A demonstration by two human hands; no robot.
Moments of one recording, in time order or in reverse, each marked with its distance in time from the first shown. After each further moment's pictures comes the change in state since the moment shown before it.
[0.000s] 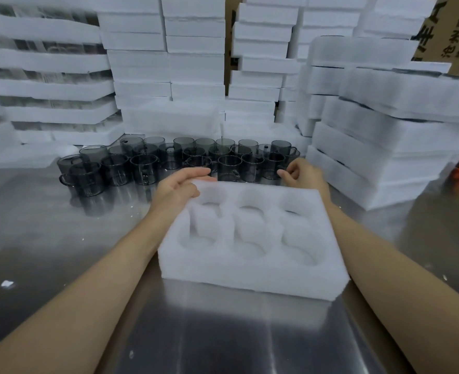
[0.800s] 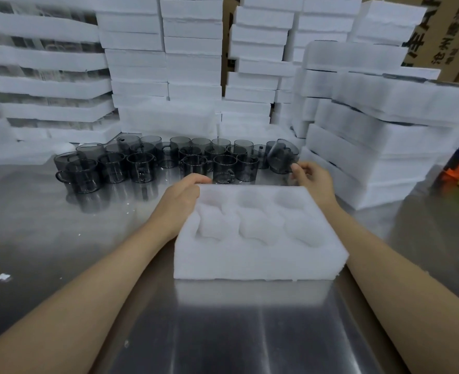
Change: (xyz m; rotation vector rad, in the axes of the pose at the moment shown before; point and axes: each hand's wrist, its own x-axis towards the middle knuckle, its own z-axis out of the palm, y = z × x) left_hand -0.003 -0.003 0.008 0.436 -0.058 -0.012; right_hand -0.021 0.002 -0.023 0.436 0.087 0.049
